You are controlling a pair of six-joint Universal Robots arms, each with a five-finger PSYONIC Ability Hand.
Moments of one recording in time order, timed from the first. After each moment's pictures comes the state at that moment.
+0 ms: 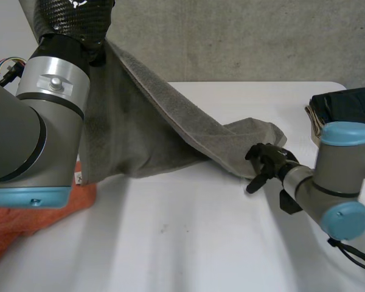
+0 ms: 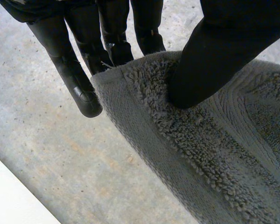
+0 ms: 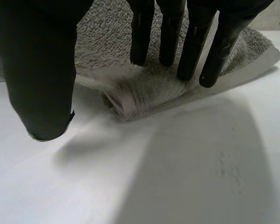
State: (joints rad) left arm 4.12 -1.72 -1.39 3.54 -1.78 3.79; right arm 1.89 -0.88 1.41 -0.10 1.43 3.32; left_hand 1.16 1.20 1.19 1.20 0.97; right_hand 0.42 0.45 0.44 0.44 0.26
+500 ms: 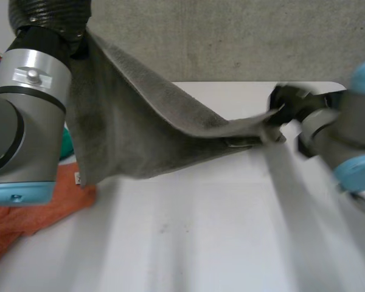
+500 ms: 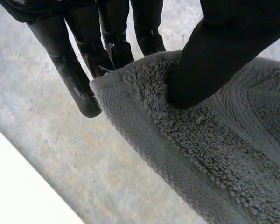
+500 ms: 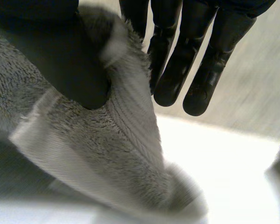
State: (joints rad) left arm 4.18 -1.66 -1.42 3.52 -1.78 3.76; right arm 1.83 -1.04 1.16 0.00 1.45 3.20; left_hand 1.16 1.20 1.19 1.20 0.97; right_hand 1.06 1.18 1.19 1.19 0.97
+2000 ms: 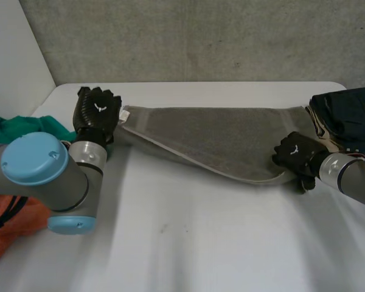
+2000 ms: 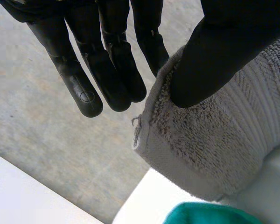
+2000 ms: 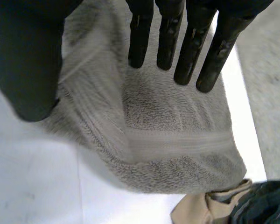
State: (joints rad) left arm 4.26 -2.05 -1.62 3.84 -1.72 3.79; right arm 1.67 -0.96 1.39 0.12 1.12 2.00; left_hand 1.16 1.20 1.20 1.20 0.97; right_hand 0.46 0.49 0.50 0.50 0.34
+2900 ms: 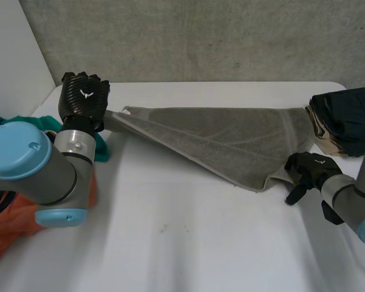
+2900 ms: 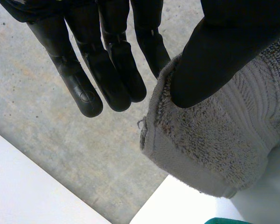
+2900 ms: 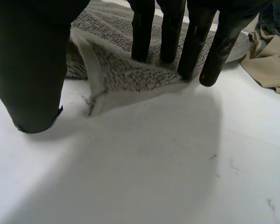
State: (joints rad) left arm 4.29 -1.98 -1.63 3.84 -1.72 3.74; right arm 1.70 -0.99 1.62 -0.14 1.43 3.02; left_hand 1.16 1.20 1.20 1.20 0.97; right_hand 0.37 0.37 0.39 0.39 0.21
